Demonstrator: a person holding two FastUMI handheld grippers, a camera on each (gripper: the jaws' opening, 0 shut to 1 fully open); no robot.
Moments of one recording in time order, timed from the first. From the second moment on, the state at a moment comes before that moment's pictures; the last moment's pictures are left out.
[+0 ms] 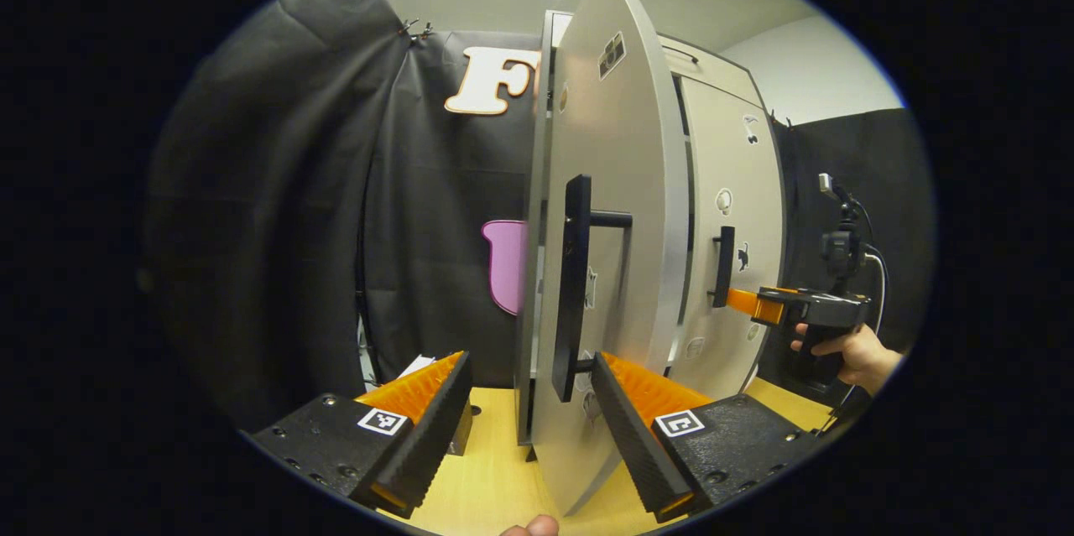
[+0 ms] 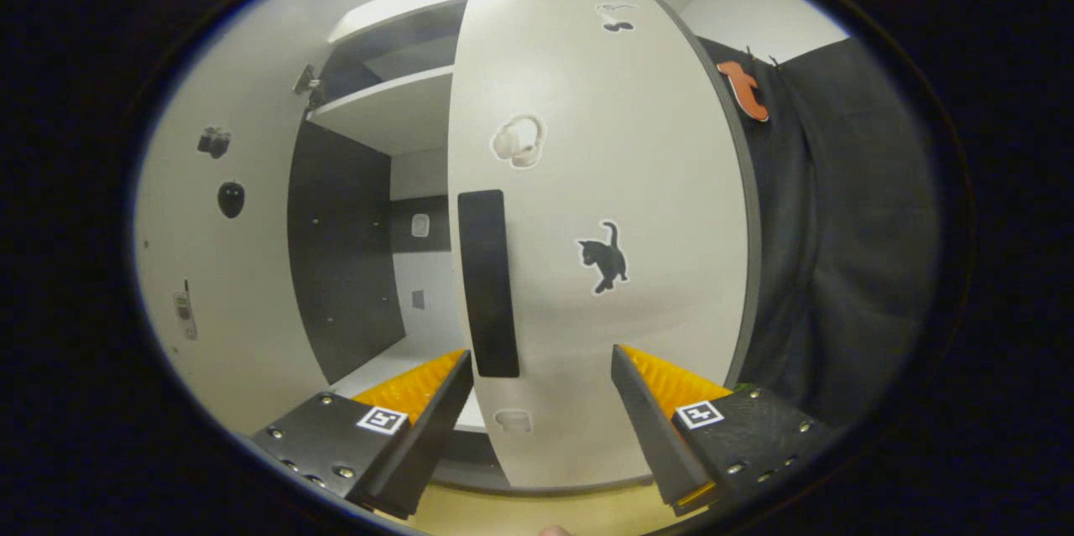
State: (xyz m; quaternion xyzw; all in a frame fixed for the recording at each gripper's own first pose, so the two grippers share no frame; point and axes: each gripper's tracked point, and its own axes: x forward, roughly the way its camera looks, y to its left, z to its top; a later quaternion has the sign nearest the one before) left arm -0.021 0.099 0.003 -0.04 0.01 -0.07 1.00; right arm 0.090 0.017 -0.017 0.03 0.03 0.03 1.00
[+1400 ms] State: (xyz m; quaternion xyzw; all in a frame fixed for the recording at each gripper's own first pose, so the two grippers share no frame) left arm 0.089 -0.071 0.004 0.01 -0.01 -0.11 0.99; right arm -0.011 -0.050 -0.041 0.06 0.08 0.04 0.99
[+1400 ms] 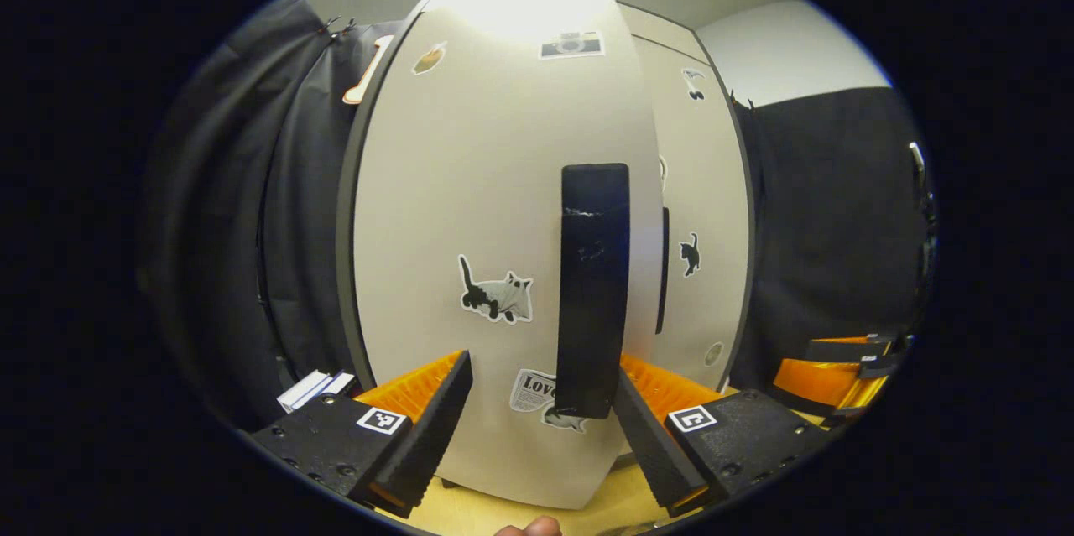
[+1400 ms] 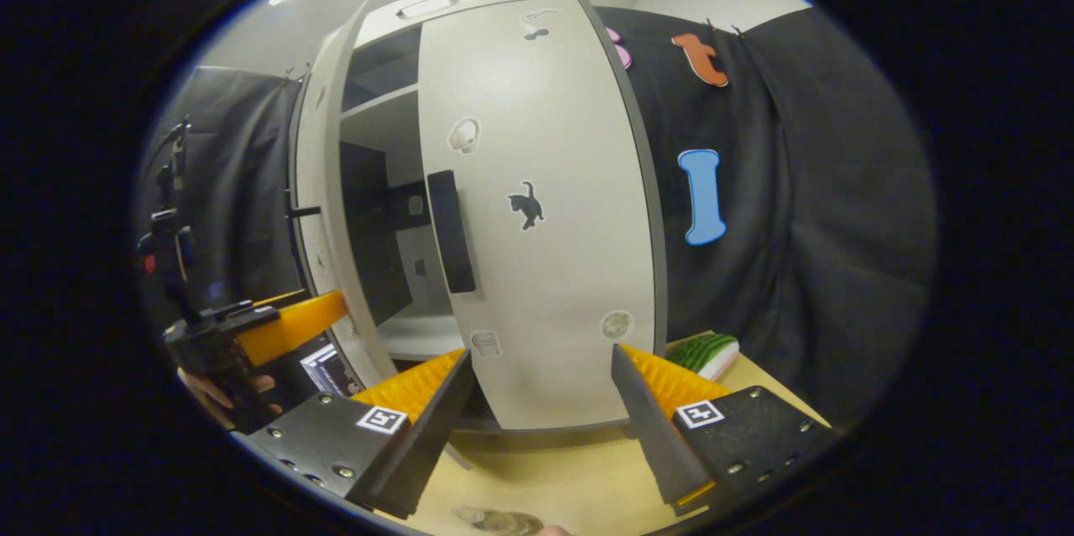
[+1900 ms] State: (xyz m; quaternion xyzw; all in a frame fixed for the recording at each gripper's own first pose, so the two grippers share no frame) left arm 0.144 -0.094 0.001 0.00 -0.03 -0.07 1.00; right arm -0.013 -0.065 -0.056 0.03 0.08 0.03 1.00
